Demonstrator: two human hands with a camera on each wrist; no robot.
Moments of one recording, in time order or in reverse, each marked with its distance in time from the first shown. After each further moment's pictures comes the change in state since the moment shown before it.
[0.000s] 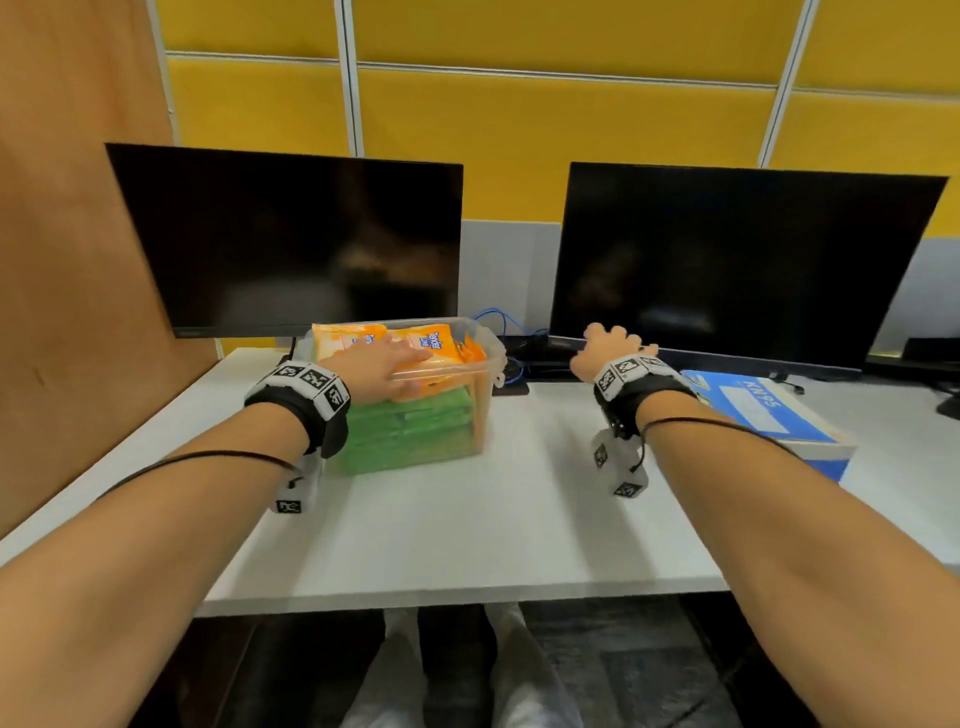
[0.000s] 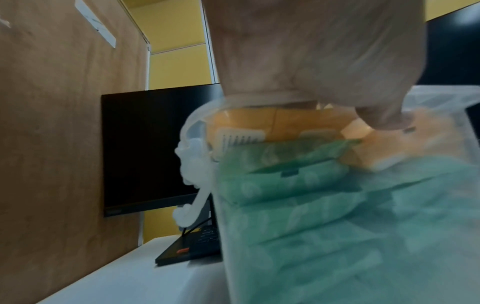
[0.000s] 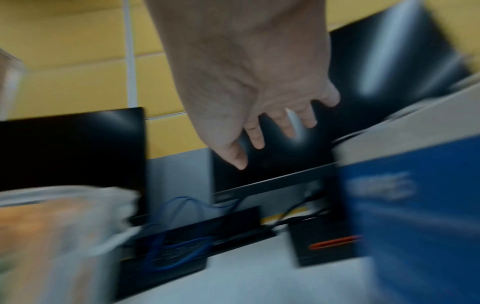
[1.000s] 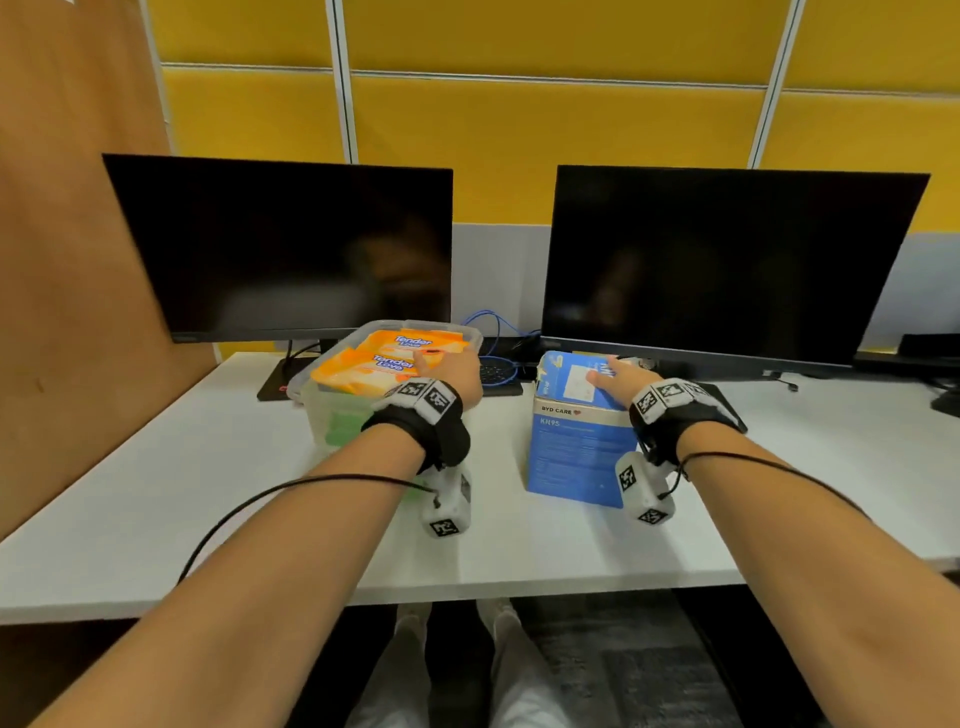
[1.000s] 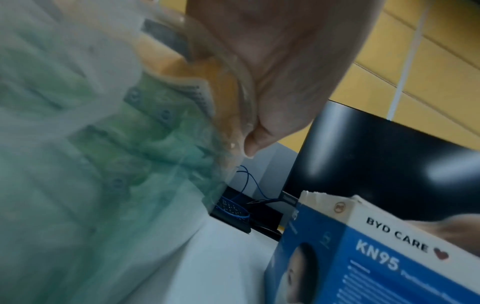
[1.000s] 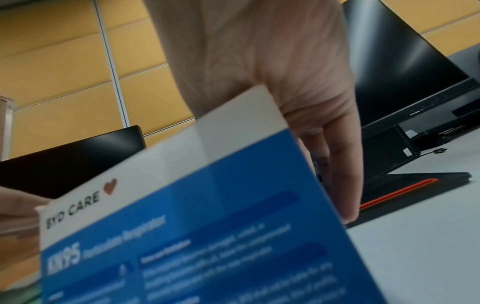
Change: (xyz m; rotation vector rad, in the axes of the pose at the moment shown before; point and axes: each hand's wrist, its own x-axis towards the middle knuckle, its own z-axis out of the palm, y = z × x) left_hand 0.022 0.136 -0.009 -0.186 -0.016 -0.270; right_hand -0.010 0.058 0.009 0.215 -0.224 -0.005
